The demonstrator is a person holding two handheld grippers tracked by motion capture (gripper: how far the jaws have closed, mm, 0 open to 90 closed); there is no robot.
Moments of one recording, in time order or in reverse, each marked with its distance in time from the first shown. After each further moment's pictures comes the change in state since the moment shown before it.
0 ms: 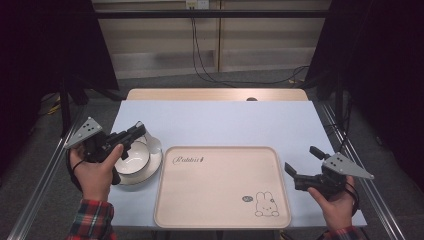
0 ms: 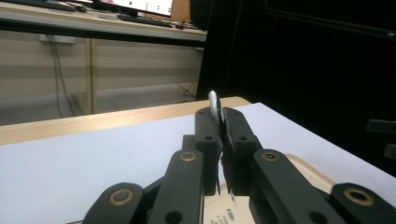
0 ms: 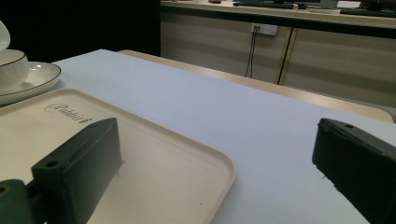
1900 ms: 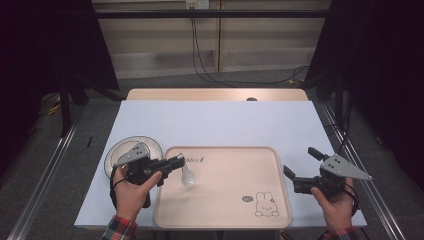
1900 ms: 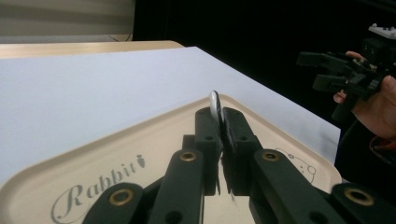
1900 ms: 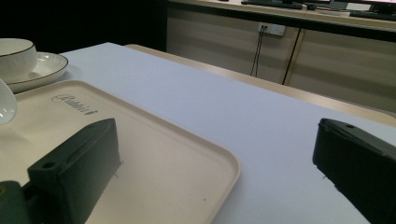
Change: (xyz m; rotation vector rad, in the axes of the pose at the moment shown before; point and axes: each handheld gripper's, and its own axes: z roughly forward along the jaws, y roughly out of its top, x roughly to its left) left arm -0.048 -0.068 0.043 0.180 -0.248 -0.050; right arm 0.002 -0.001 0.000 0.010 0.024 -0.042
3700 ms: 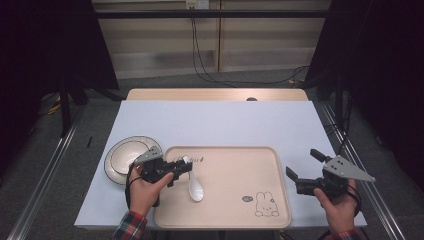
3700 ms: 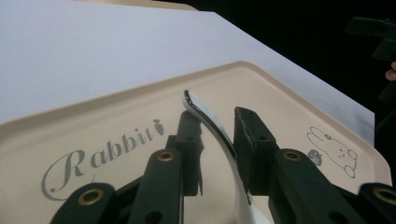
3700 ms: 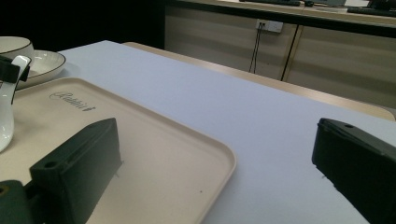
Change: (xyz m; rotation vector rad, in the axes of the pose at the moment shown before) left arm 0.031 -0.034 0.039 0.084 0.041 -0.061; right arm -0.003 -0.004 -0.005 0.008 -0.006 0.012
